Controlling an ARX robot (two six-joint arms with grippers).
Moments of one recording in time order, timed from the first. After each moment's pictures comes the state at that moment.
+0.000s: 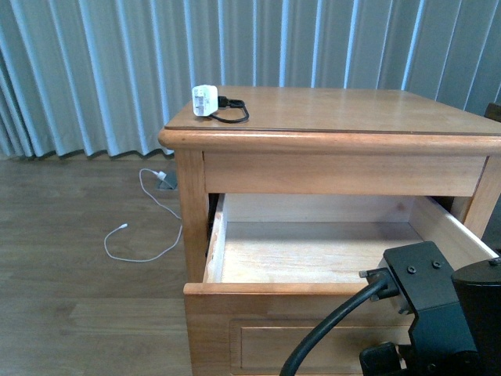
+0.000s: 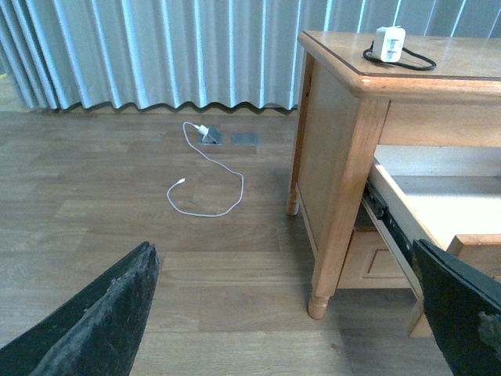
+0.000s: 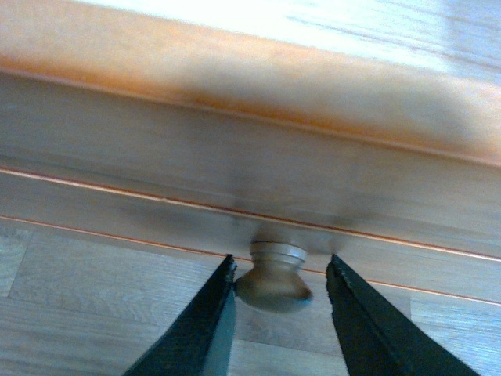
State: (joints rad) left arm 0.00 0.00 0.01 -0.01 0.00 0.00; right arm 0.45 1.76 0.50 0.61 0.28 0.09
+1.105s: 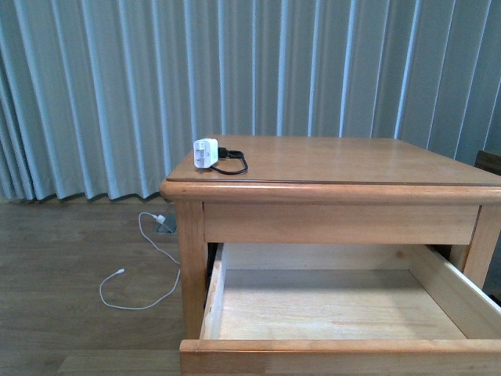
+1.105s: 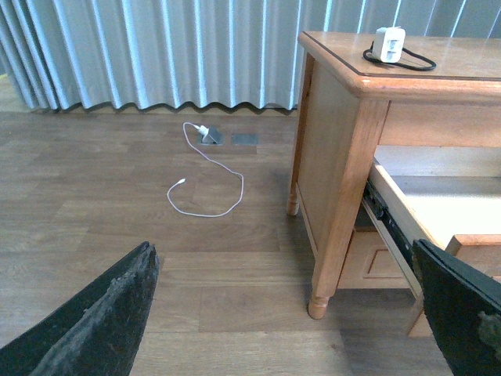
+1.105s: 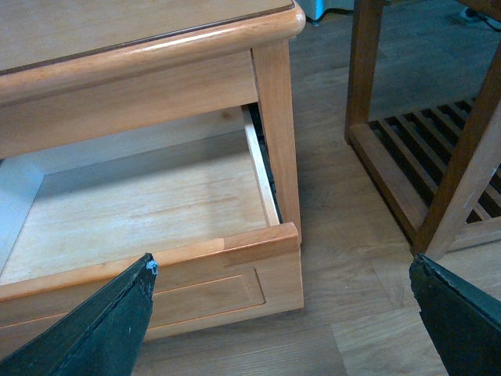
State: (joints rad) left arm 0.00 0.00 0.01 -0.01 0.00 0.00; right arm -0.18 0.67 0.31 0.08 -0.11 0.13
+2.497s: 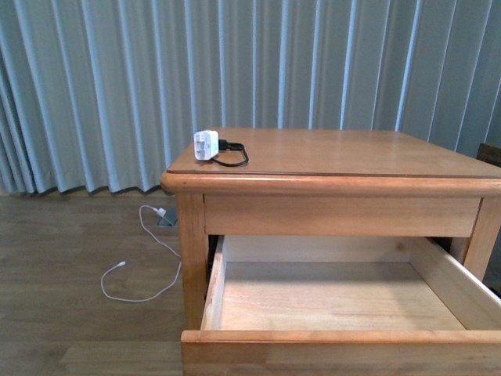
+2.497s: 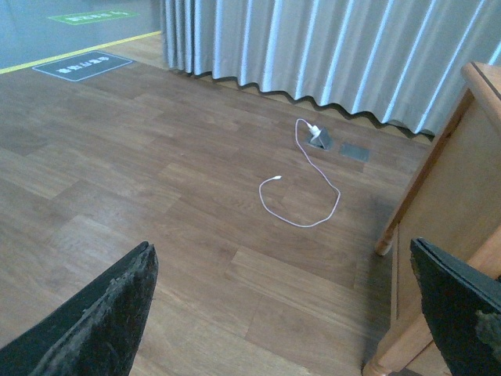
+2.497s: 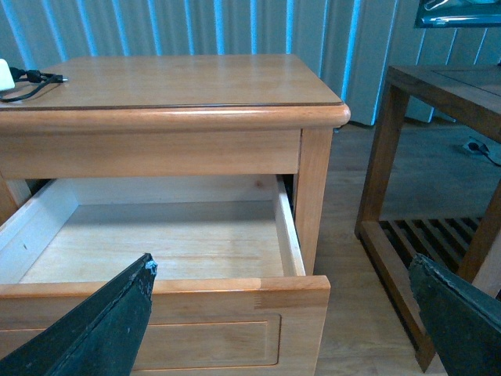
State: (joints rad) left arm -0.19 0.79 0.22 0.49 -0.58 -0.18; right arm 0.00 0.44 0.06 0.38 0.00 0.00
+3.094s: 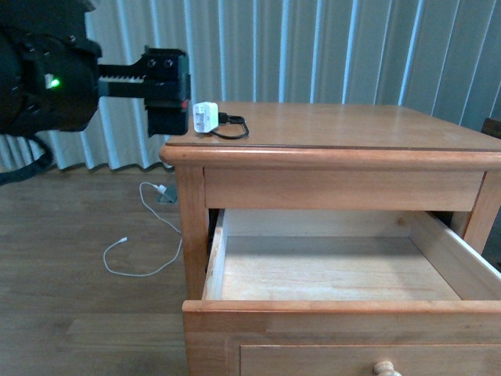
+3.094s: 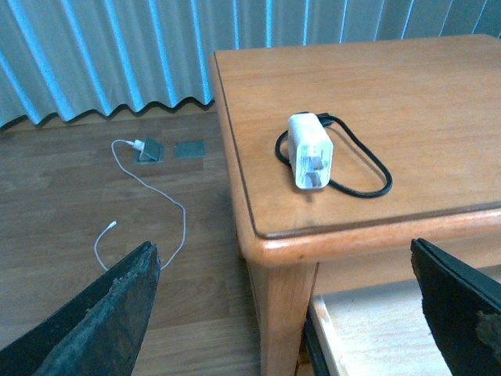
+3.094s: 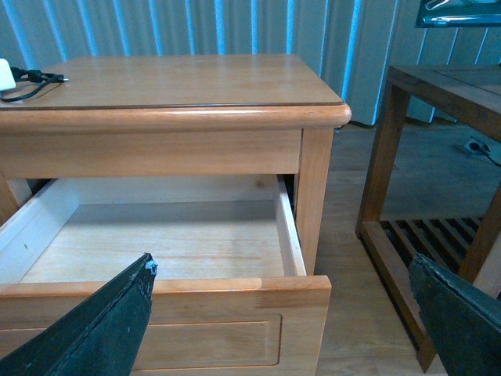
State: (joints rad) left arm -0.32 1.56 0.91 0.57 -0.20 0.02; right arm 0.00 0.44 0.06 0.38 0.00 0.00
